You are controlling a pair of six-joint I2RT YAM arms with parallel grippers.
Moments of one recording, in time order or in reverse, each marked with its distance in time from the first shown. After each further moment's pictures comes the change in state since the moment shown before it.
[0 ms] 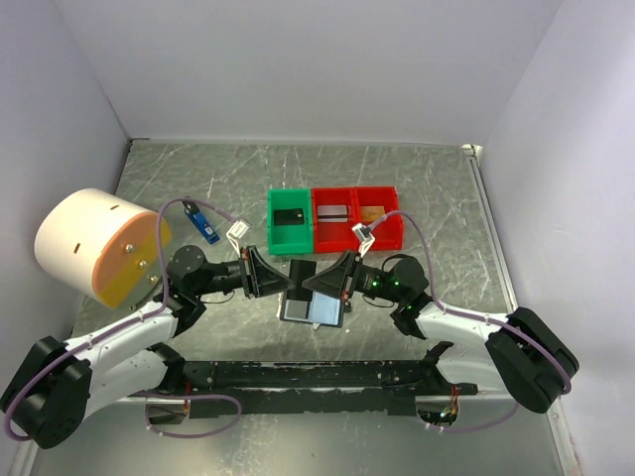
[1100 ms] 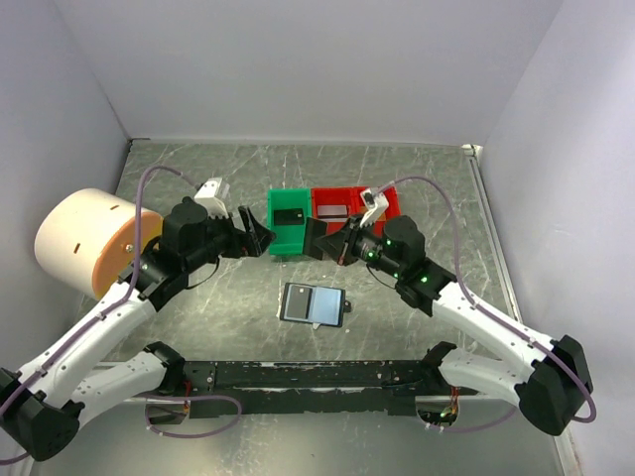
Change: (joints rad) left arm 0.003 -0.092 0.492 -1.004 -0.737 0.385; right arm -0.013 -0.158 0.390 -0.884 0.390 -0.463
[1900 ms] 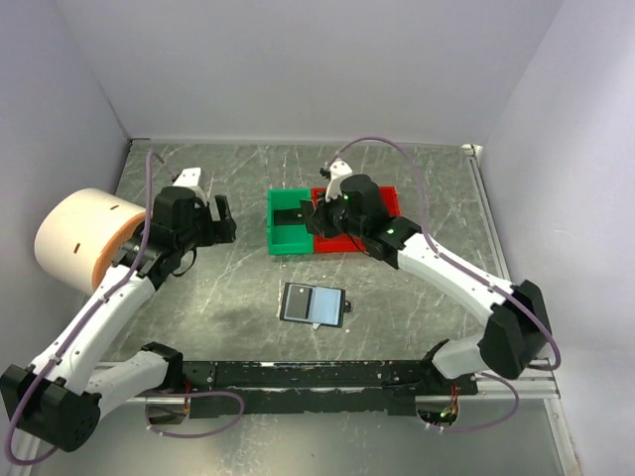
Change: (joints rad) left arm 0.207 0.129 0.147 -0.235 -0.206 0.208; right arm 0.004 0.350 0.428 -0.360 0.167 -0.384
